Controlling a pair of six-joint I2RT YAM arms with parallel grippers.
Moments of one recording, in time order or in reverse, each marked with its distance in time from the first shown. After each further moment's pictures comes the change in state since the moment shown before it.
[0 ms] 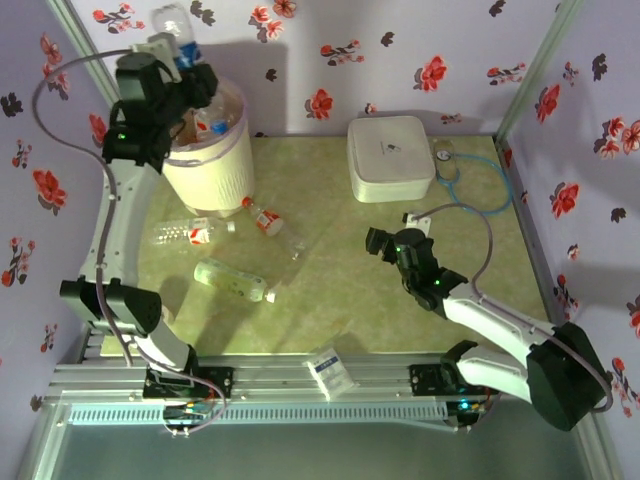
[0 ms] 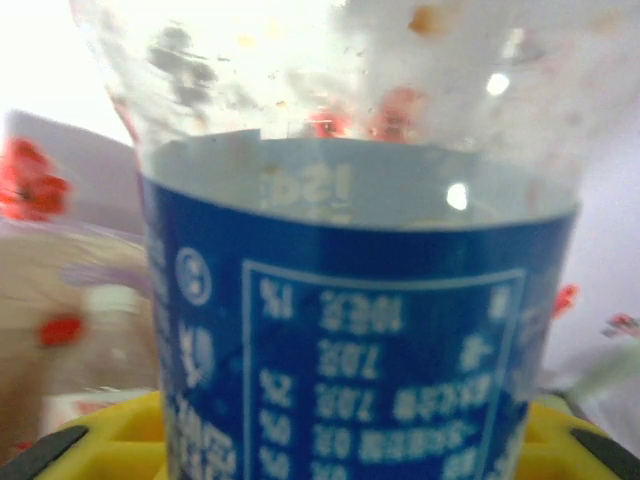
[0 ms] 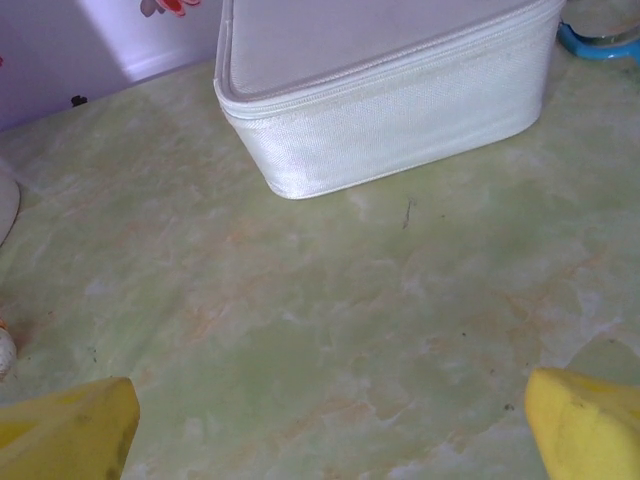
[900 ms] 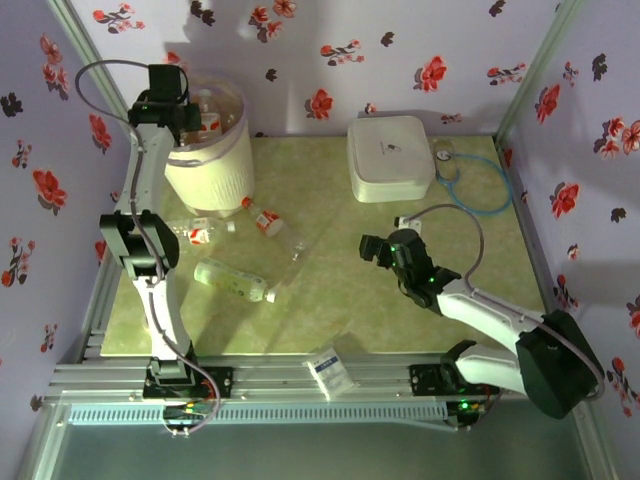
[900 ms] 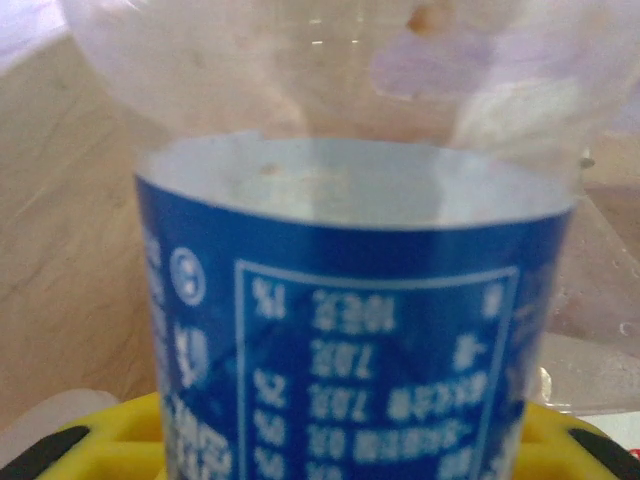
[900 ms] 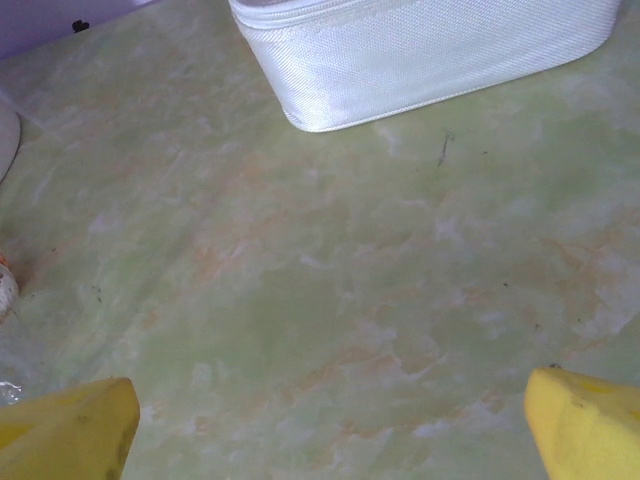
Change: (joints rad) left arm 0.083 0.494 0.339 -0.387 -0.291 0.309; right arm 0.000 0.071 0.000 -0.002 -0.094 0.006
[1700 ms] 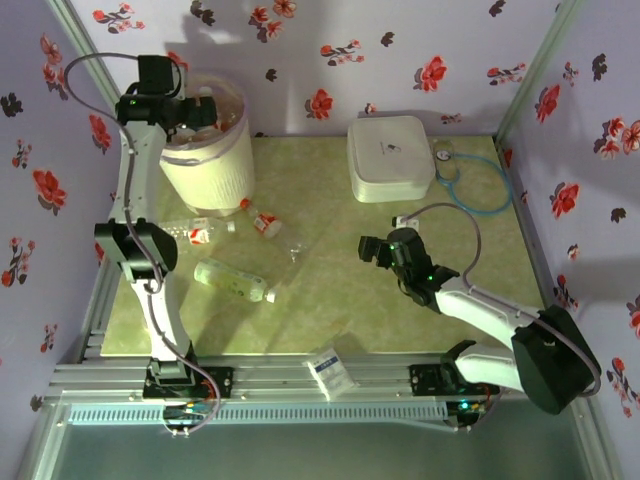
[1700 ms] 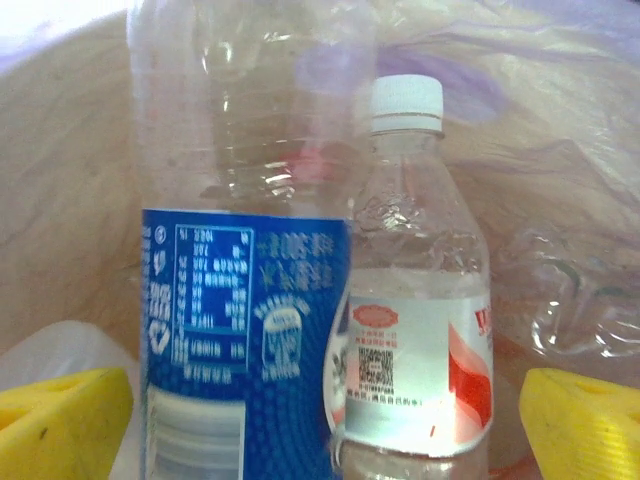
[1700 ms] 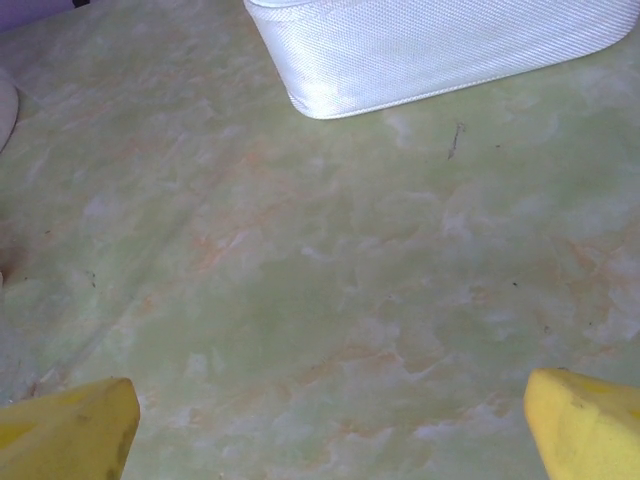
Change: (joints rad) left arm 0.004 -0.049 0.100 -0.142 0.140 -0.012; right arm -0.013 0.029 0.005 0.015 -0.031 -0.036
